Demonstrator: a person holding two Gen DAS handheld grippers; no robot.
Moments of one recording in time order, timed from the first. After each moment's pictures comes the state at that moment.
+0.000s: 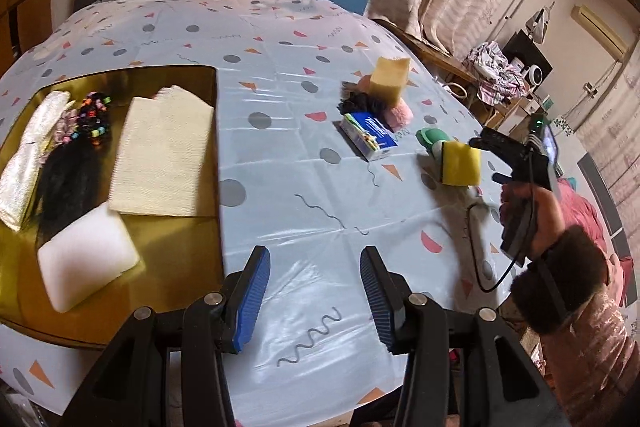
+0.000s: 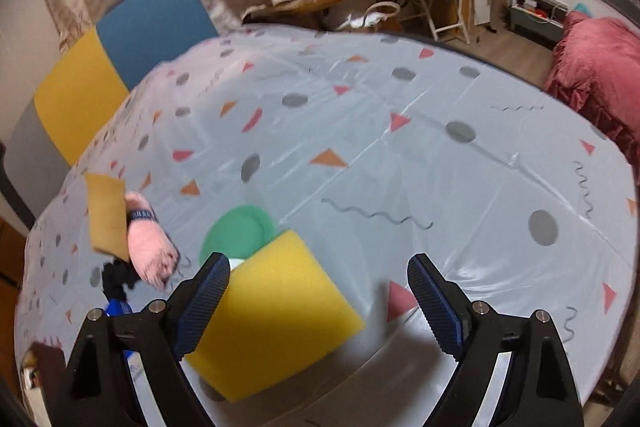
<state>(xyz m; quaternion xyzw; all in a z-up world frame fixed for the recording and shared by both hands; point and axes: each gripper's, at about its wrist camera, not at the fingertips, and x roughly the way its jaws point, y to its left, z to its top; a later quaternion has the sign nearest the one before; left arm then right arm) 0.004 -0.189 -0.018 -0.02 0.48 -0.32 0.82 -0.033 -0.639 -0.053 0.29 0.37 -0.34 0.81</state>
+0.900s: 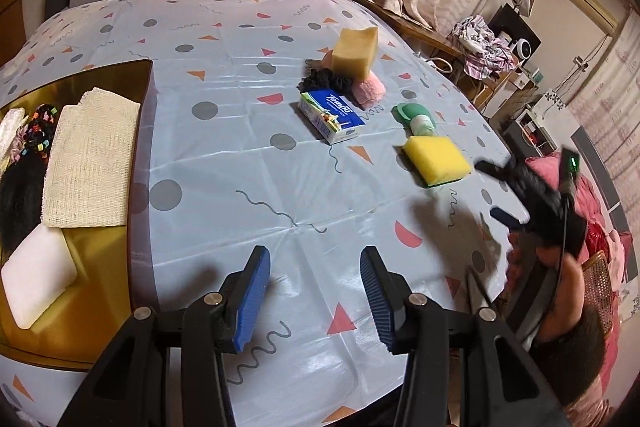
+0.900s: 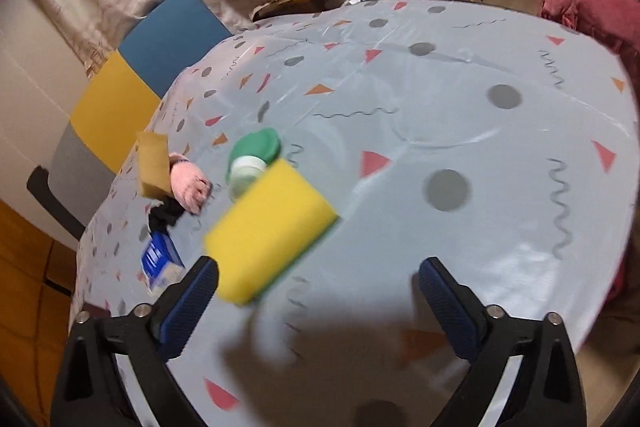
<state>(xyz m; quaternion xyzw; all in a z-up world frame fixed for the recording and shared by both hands) -0.003 -0.242 -0.028 0.01 0.49 -0.34 0.80 -0.120 -0.585 -0.068 0.39 0.33 -0.29 0.81</state>
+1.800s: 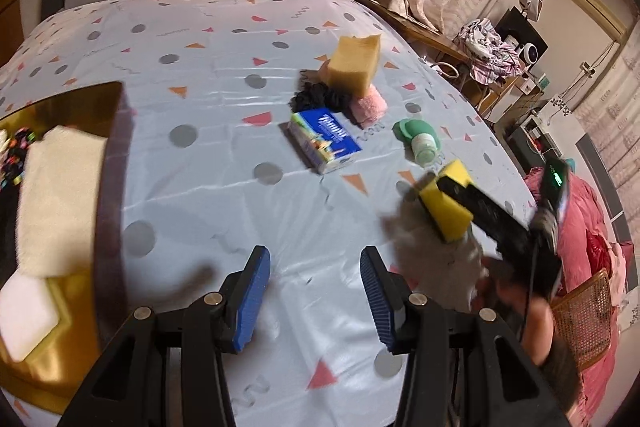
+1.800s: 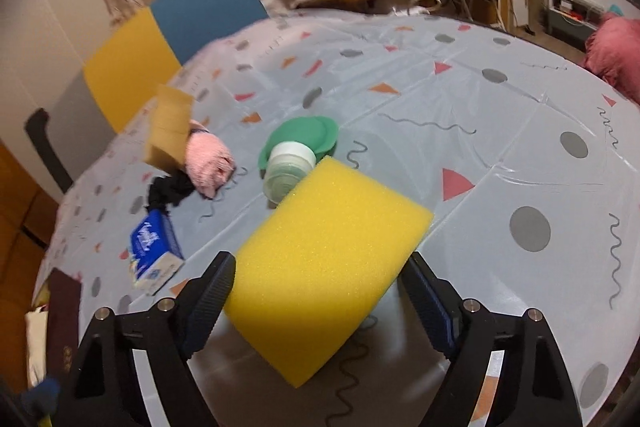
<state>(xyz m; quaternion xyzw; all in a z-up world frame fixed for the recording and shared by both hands) 0.032 -0.289 -0.028 0.00 0.50 -0.33 0.80 -0.076 -0.559 -0.081 0.29 0.34 -0.26 0.86</state>
